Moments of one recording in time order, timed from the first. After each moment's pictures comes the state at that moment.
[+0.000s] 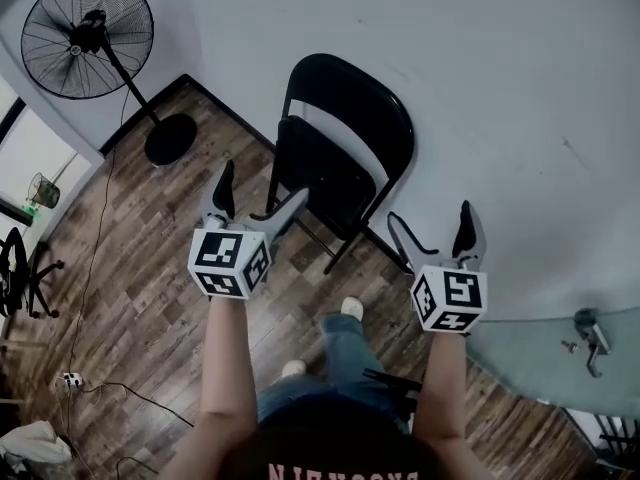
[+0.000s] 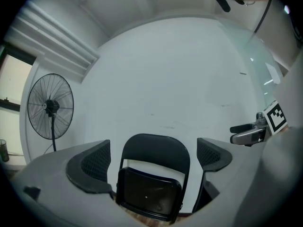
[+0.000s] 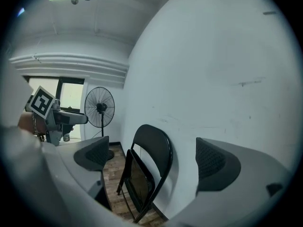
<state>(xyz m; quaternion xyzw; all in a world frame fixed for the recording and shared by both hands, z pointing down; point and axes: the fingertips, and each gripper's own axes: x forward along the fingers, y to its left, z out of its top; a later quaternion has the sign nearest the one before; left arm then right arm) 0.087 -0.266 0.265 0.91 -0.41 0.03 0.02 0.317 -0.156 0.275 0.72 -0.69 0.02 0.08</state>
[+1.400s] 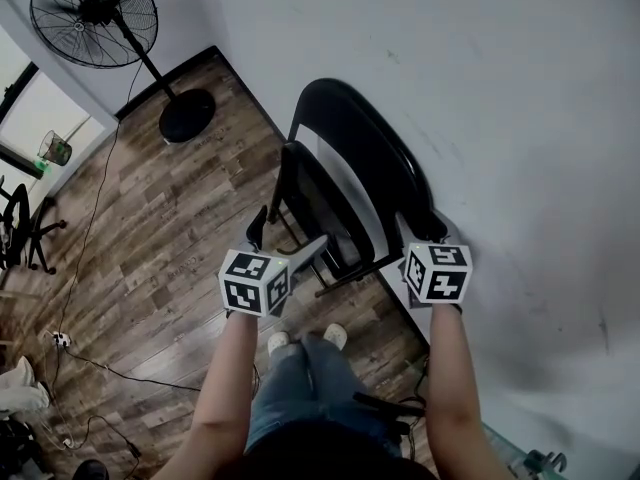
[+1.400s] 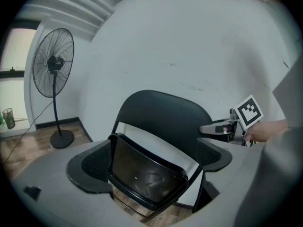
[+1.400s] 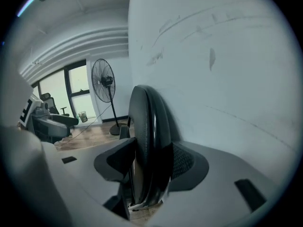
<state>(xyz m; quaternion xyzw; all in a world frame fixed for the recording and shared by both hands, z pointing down) 0.186 -0.403 0.422 0.87 -0.44 0.14 0.21 0.398 -0.412 0.417 0.59 -0.76 0.17 0.21</state>
